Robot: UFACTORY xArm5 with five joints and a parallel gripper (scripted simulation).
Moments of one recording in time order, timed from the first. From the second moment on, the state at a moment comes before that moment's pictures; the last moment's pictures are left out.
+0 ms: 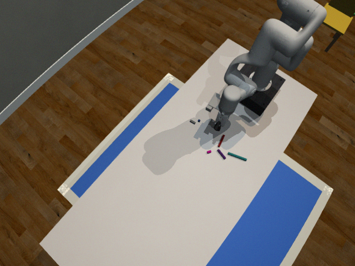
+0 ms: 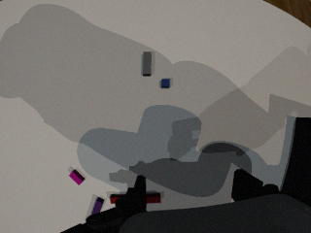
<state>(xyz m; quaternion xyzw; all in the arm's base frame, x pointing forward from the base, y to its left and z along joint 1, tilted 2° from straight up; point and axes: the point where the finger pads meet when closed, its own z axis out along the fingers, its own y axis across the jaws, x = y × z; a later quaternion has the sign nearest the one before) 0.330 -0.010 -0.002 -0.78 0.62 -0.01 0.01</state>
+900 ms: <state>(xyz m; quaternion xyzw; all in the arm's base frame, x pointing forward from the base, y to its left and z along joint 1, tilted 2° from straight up) 0.345 0.008 -0.001 -0.98 0.18 -0.01 0.00</state>
